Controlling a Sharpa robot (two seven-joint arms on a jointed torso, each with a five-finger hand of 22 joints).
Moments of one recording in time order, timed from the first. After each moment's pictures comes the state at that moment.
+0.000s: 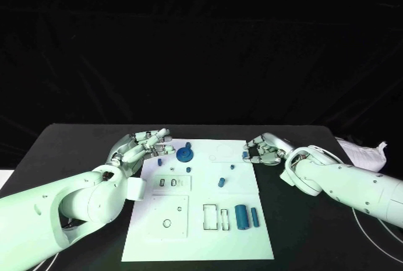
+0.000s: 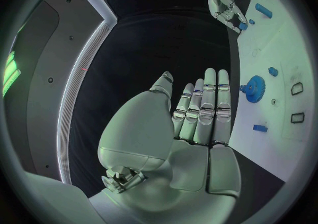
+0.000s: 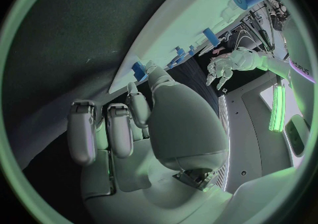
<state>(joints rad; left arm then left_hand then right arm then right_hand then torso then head) 1.15 -0.90 -0.01 1.68 0.04 -0.40 0.45 1.40 0.03 0.02 0.19 0.15 0.90 0.23 0.08 0.07 1.02 0.17 0.08 0.07 1.13 0.12 0.18 0.24 0.17 0.93 0.23 0.32 0.12 1.04 -0.84 0.09 1.21 -1.19 -0.37 0.18 1.38 -0.08 0.11 0.11 0.21 0.98 0.14 0.07 0.08 1.39 0.06 1.21 1.31 1.46 -0.02 1.52 1.31 0.07 1.46 0.09 1.46 1.31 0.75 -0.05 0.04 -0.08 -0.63</state>
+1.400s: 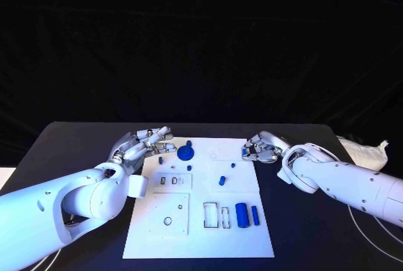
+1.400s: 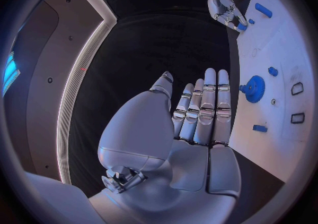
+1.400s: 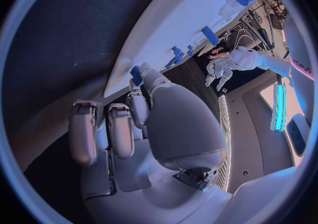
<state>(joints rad) 1.15 -0.90 -0.01 1.67 0.04 -0.40 0.44 1.40 0.03 0.02 0.19 0.15 0.90 0.23 0.07 0.07 1.02 0.17 0.08 0.07 1.13 0.12 0.17 0.24 0.17 0.93 0.23 0.32 0.12 1.04 -0.82 0.10 1.23 -1.20 -0.36 0.15 1.40 -0.01 0.21 0.05 0.14 1.12 0.12 0.12 0.10 1.39 0.04 1.23 1.33 1.47 -0.05 1.53 1.31 0.05 1.47 0.06 1.47 1.31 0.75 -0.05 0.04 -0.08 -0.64</state>
